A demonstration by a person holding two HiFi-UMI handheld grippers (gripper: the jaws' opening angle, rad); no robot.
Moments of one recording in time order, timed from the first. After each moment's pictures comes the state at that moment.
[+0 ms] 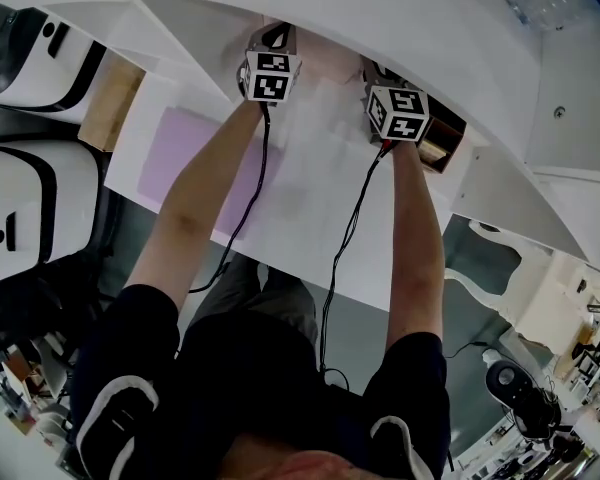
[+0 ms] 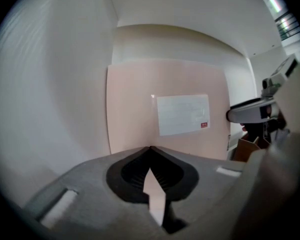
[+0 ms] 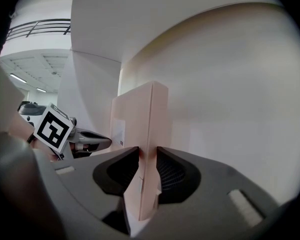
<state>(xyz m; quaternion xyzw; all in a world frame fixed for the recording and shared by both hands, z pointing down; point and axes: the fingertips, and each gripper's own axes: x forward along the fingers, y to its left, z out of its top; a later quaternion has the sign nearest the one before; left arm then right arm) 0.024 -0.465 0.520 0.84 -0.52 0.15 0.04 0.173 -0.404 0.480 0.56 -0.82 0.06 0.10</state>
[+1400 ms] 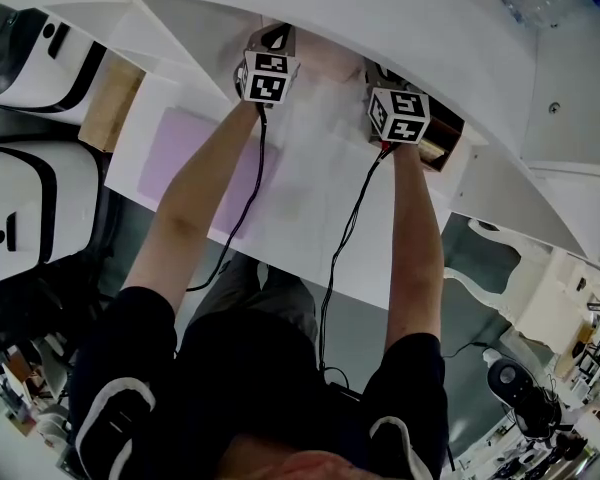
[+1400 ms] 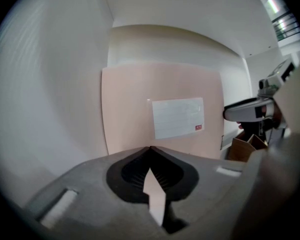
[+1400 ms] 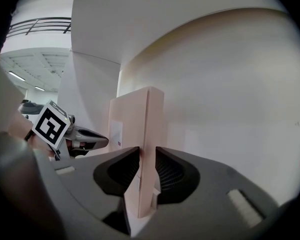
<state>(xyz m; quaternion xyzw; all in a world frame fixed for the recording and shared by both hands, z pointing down) 0.027 -0.458 0.514 0.85 -0.50 0.16 0.04 0.181 -0.398 0.474 0.57 -0.81 0.05 0.10</state>
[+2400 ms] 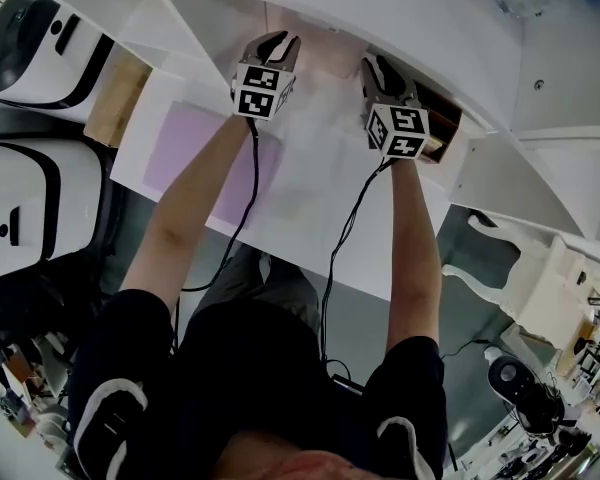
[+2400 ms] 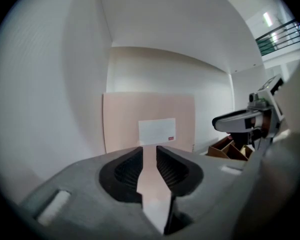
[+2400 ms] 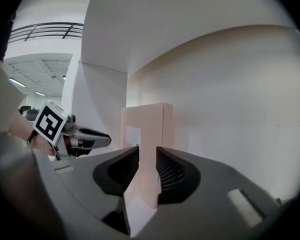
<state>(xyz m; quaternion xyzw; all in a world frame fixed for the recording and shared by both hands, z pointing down) 0.024 -0.400 0.486 0.88 -0.45 0.13 0.04 0.167 -0.344 0.460 0.57 -0.82 0.06 0.09</state>
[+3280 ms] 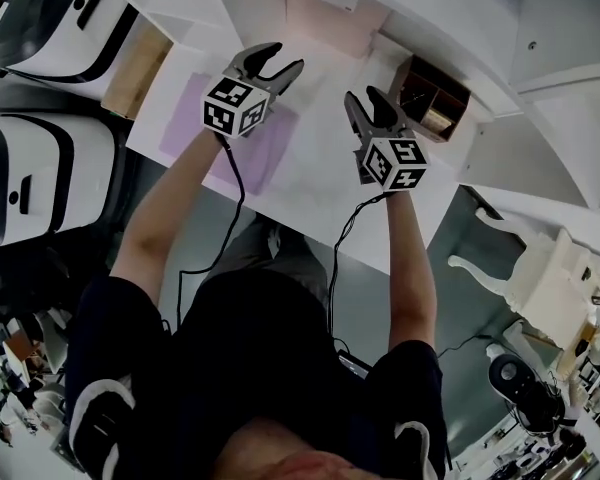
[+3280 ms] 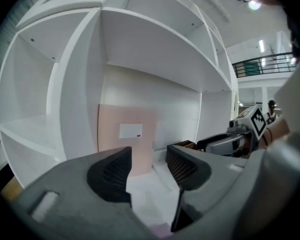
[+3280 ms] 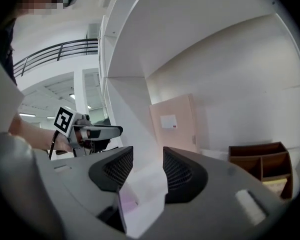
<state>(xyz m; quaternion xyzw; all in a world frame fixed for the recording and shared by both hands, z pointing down) -0.012 -0.271 0.442 0.93 -0.34 0.12 0.10 0.107 -0.209 0.459 0.50 -0.85 0.18 0.05</state>
